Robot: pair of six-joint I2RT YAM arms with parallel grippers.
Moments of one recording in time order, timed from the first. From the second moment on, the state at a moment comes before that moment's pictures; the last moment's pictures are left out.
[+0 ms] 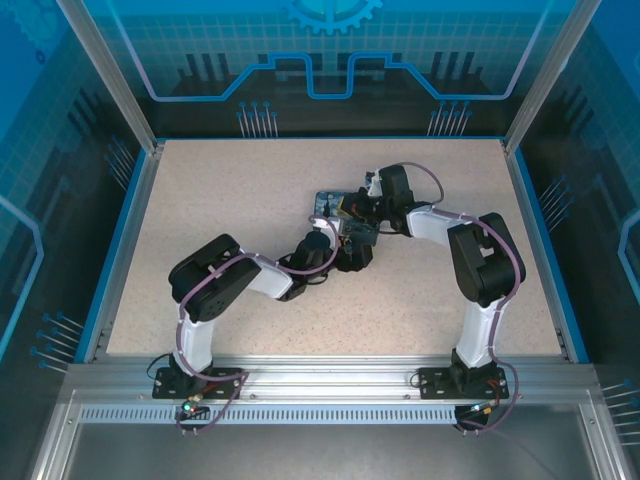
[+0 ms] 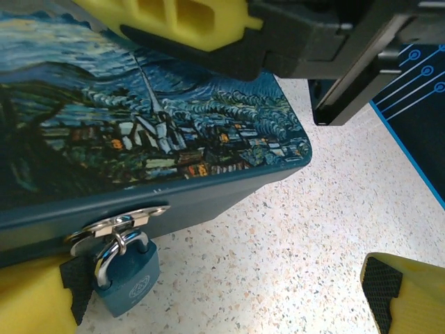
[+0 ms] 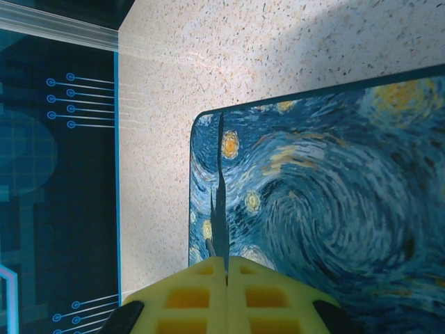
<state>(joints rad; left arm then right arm) -0.75 1.97 0.81 0.79 0.05 -0.65 0.35 1.92 1.16 0.13 -0.56 0.90</state>
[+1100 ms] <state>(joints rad) -0.75 2.08 0.82 0.99 0.05 -0.86 0.35 1.94 1.16 0.16 -0.58 0.90</state>
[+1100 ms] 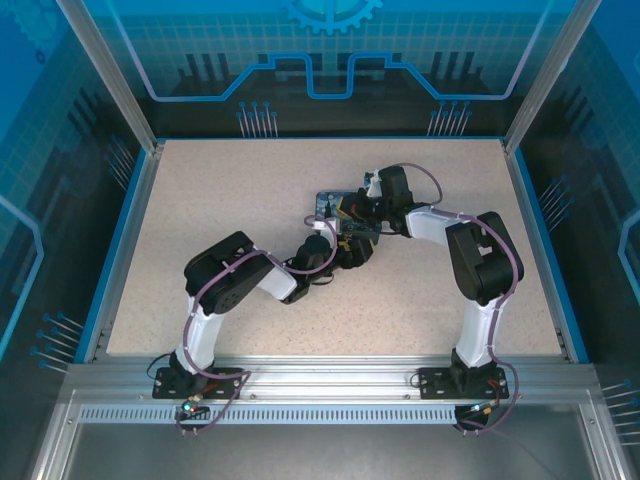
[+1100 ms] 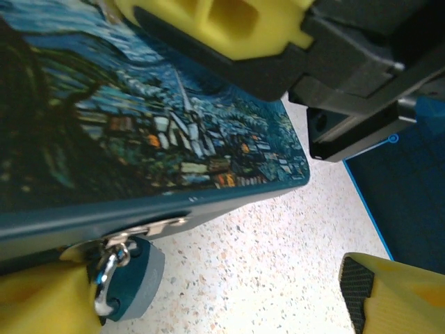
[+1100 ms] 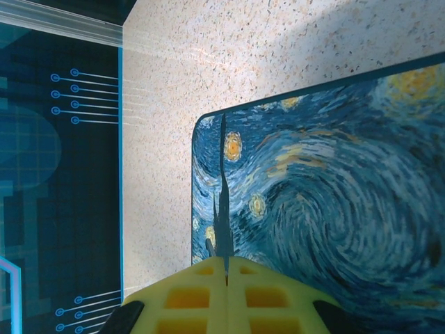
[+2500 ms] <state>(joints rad) -0.79 2.09 0.90 0.77 -0.22 -0.87 0.35 1.95 1.16 0.18 -0.58 0.90</state>
